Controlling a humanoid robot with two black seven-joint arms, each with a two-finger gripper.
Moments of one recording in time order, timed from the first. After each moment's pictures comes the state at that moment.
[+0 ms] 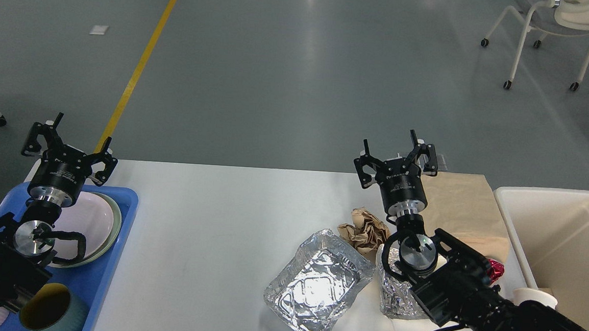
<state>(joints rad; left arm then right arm) -0.67 0.29 -0.75 -0.23 -0.34 -0.67 -0.33 0.72 0.08 0.68 0.40 0.39 0.59 0.46</state>
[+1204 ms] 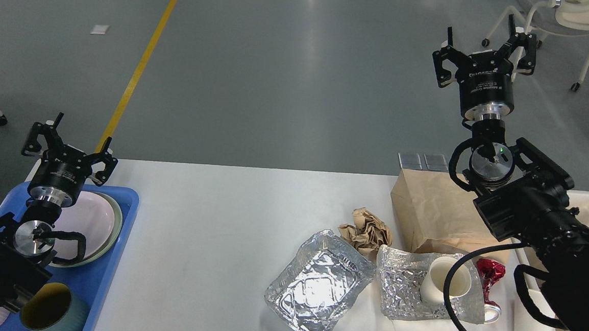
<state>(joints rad) -0.67 0.29 -0.75 -0.23 -0.34 -0.67 -0.33 1.00 -0.13 0.74 0.34 0.40 0.58 0.44</state>
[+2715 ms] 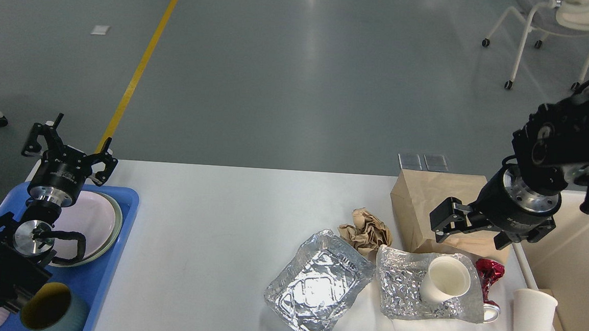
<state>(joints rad) -0.67 0.29 -0.75 -0.23 -0.34 -0.67 -0.33 2.07 -0.25 -1.39 1.52 -0.12 0.44 -0.02</state>
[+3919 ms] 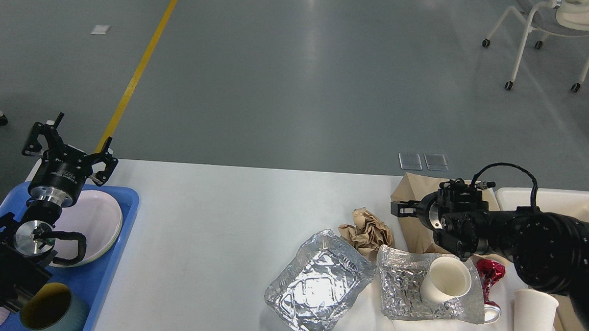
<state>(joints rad) -0.67 0.29 -0.75 -0.23 -0.34 -0.67 -0.33 1.17 -0.03 -1.22 0.55 -0.25 -0.04 -0.01</state>
